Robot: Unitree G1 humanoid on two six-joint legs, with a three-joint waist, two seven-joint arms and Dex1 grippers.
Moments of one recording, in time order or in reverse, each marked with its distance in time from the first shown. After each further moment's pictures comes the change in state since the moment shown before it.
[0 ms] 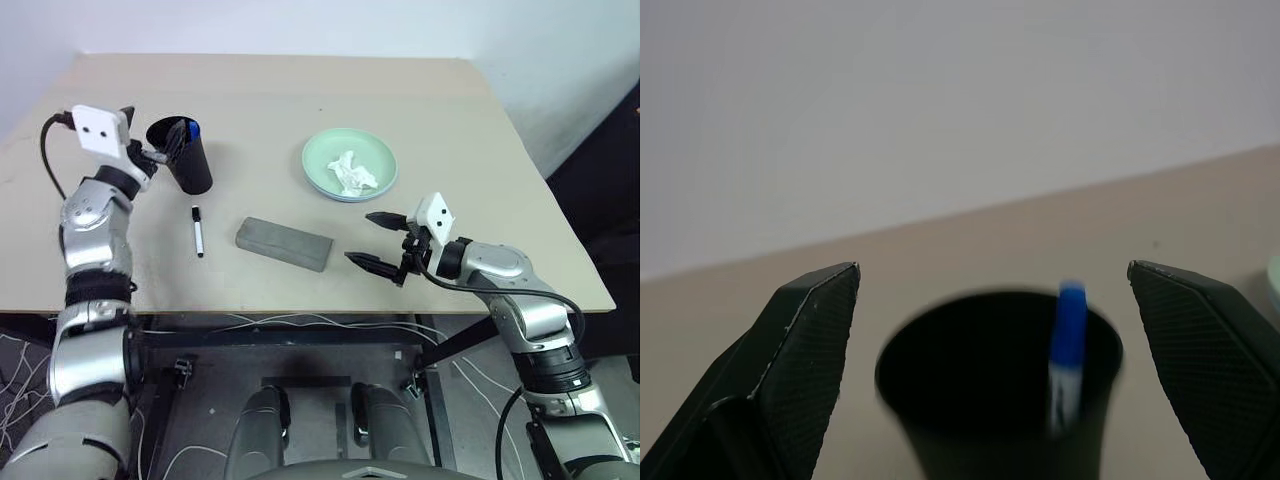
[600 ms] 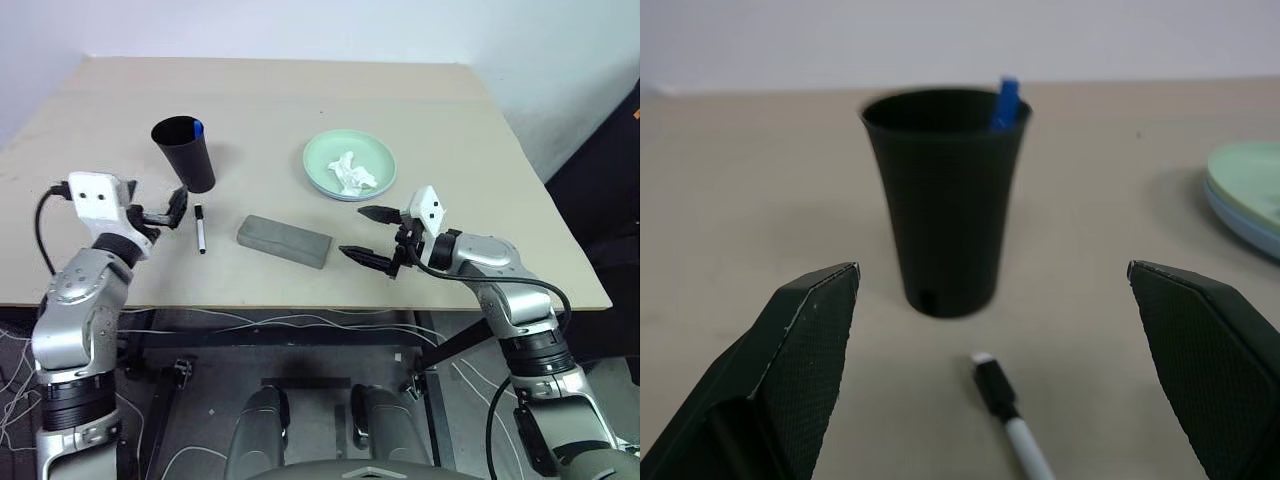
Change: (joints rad) left arm 0.405 -0.112 0.014 -0.722 -0.114 0.570 0.287; right arm -0.075 0.048 0.026 0.117 -0.024 -0.078 0.043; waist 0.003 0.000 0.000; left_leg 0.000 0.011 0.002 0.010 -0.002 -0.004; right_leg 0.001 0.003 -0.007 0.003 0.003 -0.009
